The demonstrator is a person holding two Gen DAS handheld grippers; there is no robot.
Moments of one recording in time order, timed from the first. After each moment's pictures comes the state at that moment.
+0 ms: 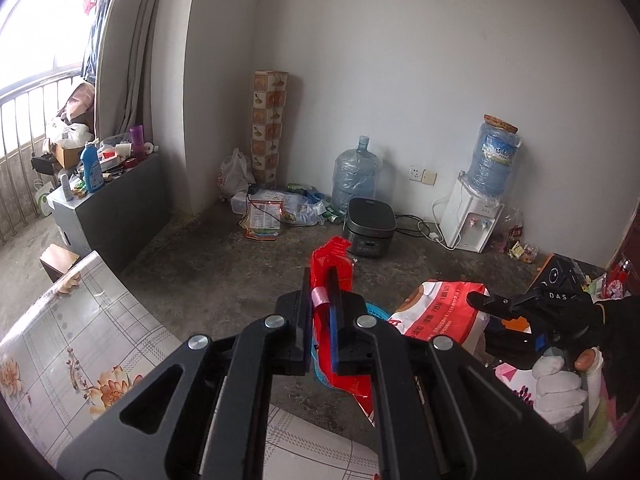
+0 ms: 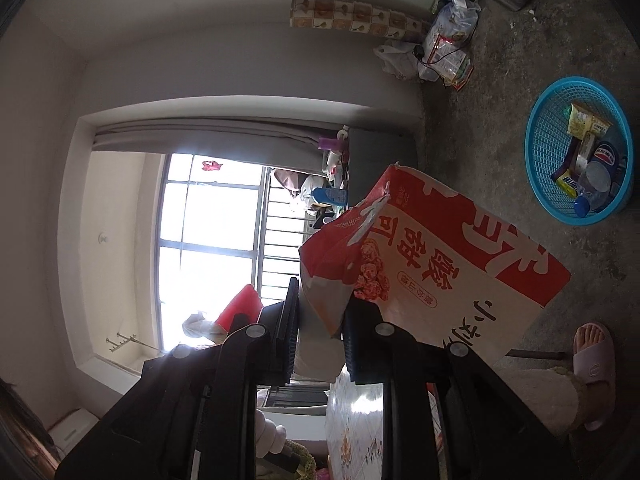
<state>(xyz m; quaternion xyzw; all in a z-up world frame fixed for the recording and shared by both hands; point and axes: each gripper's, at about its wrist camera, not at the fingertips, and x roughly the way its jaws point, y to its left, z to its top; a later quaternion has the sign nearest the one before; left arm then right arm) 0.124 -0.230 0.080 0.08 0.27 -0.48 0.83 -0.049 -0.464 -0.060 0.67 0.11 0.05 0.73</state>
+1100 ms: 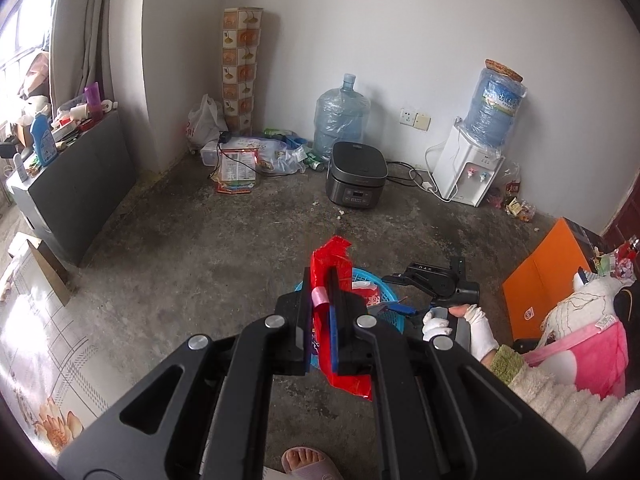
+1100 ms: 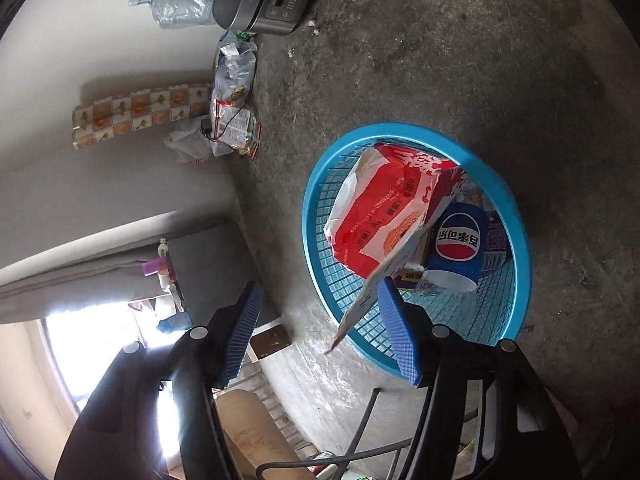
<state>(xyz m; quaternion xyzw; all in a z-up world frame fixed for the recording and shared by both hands) 0.183 -0.343 -0.014 0.13 0.35 -0.50 0.78 0.031 -0.642 -0.323 0.76 0.21 -0.22 0.58</state>
